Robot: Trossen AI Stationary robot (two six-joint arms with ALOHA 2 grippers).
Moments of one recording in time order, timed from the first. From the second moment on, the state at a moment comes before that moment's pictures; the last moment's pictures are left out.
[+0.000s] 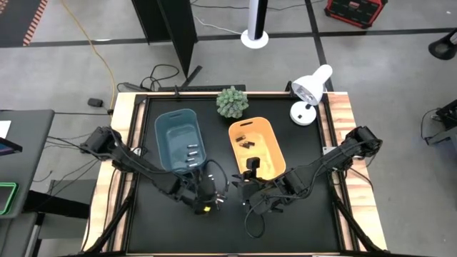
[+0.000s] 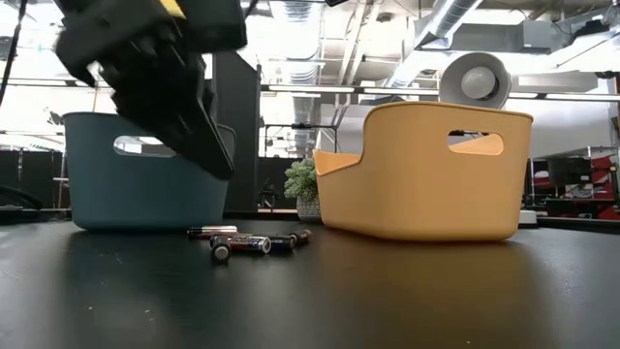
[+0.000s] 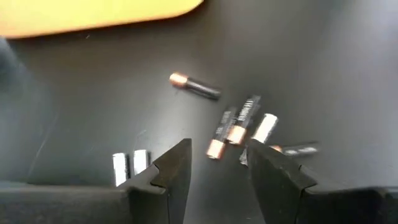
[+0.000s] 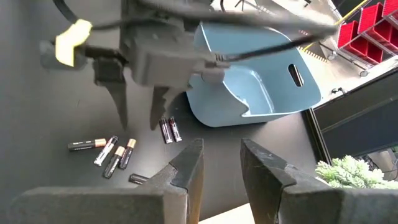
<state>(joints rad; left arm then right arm) -0.48 1.70 1.01 -0.28 -0.48 -0.52 0.50 1.72 1.43 -0.48 0.76 0.00</state>
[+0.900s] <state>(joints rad) -0.42 1.74 1.01 -0.46 -0.39 -0.59 0.50 1.72 1.43 -0.48 0.76 0.00</state>
